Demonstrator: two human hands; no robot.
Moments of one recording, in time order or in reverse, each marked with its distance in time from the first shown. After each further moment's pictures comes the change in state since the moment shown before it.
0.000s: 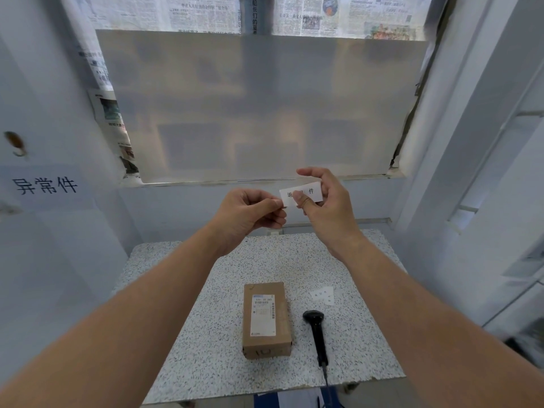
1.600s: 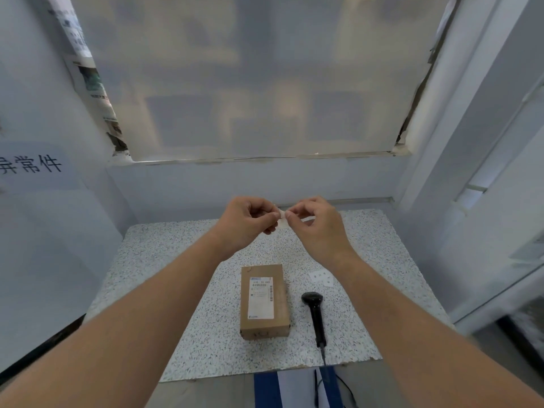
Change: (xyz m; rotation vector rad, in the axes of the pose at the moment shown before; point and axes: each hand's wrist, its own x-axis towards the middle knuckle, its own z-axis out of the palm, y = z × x) left_hand 0.013 -0.066 -0.006 0.390 0.045 0.004; right_hand -0.019 0.077 0.009 -0.404 -0.038 0.068
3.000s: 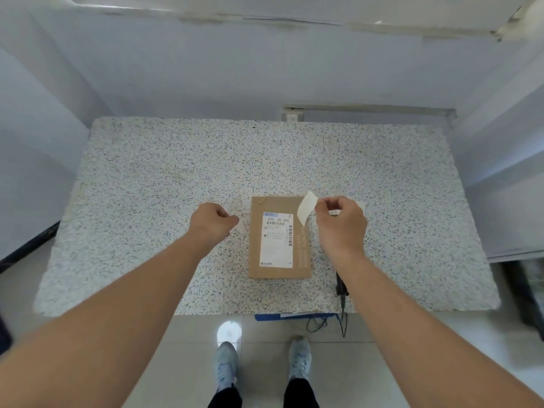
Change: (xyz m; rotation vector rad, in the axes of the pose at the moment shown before) left_hand 0.001 -0.275 -0.024 0.295 0.189 -0.870; right_hand -0.017 0.160 0.141 -0.129 0.076 0.674
